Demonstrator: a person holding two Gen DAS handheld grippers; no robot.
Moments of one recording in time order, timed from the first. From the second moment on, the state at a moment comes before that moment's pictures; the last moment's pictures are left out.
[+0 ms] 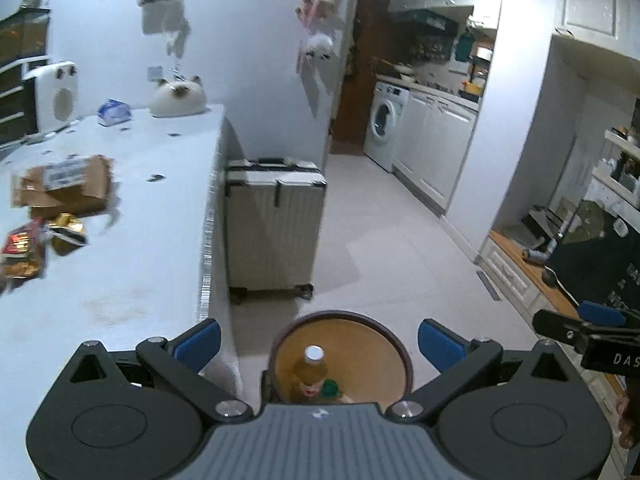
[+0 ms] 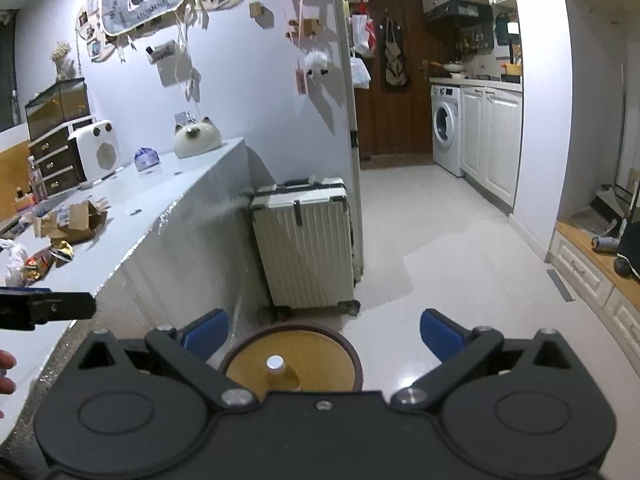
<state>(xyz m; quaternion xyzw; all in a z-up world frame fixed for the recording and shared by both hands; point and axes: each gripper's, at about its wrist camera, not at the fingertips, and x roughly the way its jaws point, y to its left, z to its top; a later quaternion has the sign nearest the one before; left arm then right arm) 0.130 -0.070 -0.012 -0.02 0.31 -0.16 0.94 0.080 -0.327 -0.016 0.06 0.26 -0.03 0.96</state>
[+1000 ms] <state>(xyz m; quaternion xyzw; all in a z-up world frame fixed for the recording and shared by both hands) 0.058 0.146 -0.014 -0.10 0.26 0.02 0.96 0.111 -0.150 -0.010 0.02 0.22 0.15 0.96</state>
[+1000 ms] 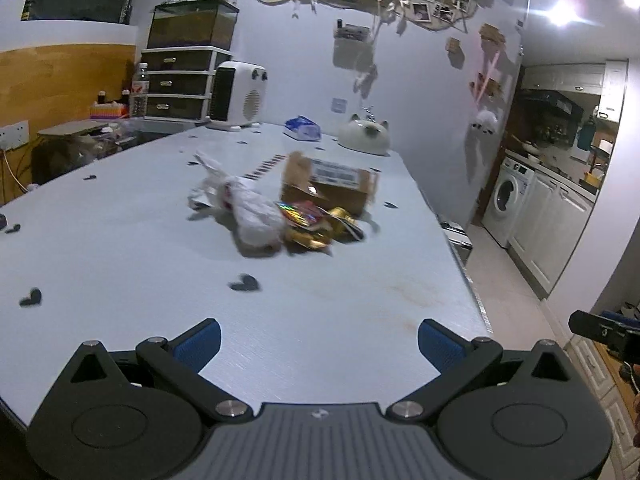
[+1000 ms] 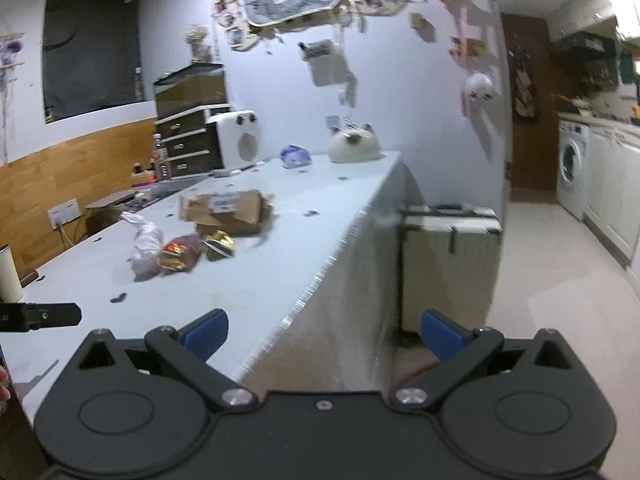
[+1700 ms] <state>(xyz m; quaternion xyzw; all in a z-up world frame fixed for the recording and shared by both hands) 0.135 0.241 -0.004 -0.17 0.24 0.02 0.96 0.251 0.011 0.008 0.03 0.29 0.26 0.92</state>
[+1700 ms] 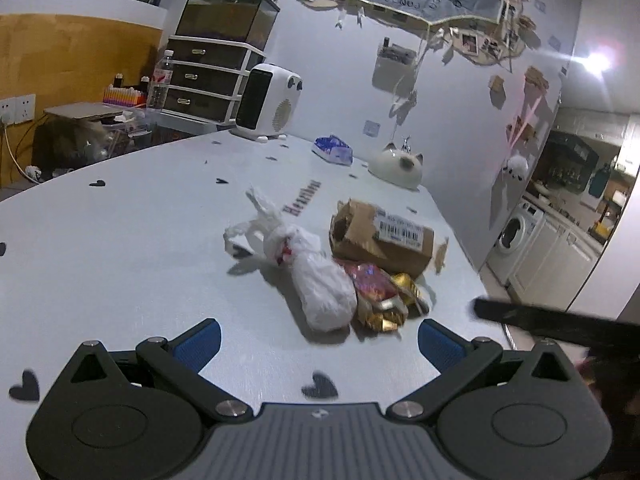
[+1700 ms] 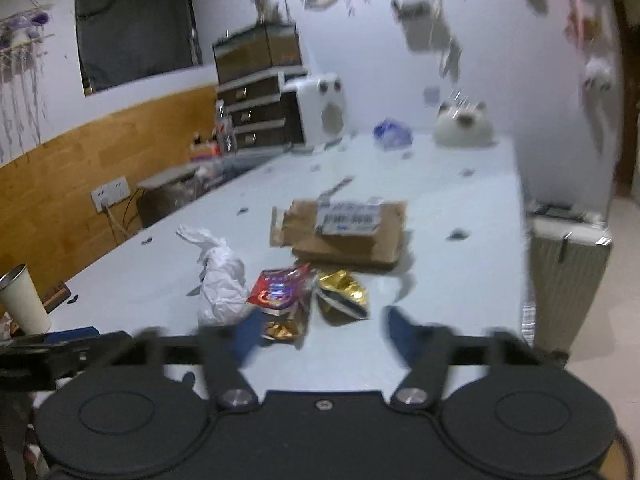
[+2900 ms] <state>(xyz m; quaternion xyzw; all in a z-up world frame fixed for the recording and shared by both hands) 0.252 0.259 -0.043 -0.26 0.28 0.03 0.92 0.190 -0.027 -0.017 0.05 0.30 0.32 0.90</state>
